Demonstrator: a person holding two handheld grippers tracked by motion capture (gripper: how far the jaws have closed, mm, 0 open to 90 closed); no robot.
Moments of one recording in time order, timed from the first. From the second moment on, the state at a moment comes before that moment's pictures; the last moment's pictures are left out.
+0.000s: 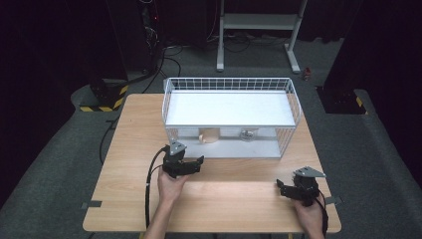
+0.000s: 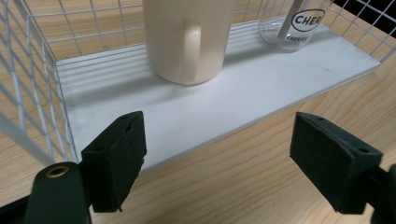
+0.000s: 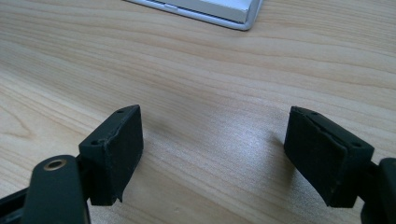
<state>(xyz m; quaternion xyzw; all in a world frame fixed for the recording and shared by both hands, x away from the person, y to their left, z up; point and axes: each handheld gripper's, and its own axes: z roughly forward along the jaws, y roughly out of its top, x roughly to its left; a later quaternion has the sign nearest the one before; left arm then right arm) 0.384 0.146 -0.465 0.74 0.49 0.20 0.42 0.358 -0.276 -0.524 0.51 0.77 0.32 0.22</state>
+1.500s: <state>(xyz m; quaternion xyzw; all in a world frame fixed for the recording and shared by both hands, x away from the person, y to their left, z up) 0.352 0.193 -0.463 0.70 0.52 0.22 0.44 0.358 -0.276 -0.524 0.51 0.77 0.32 0.22</state>
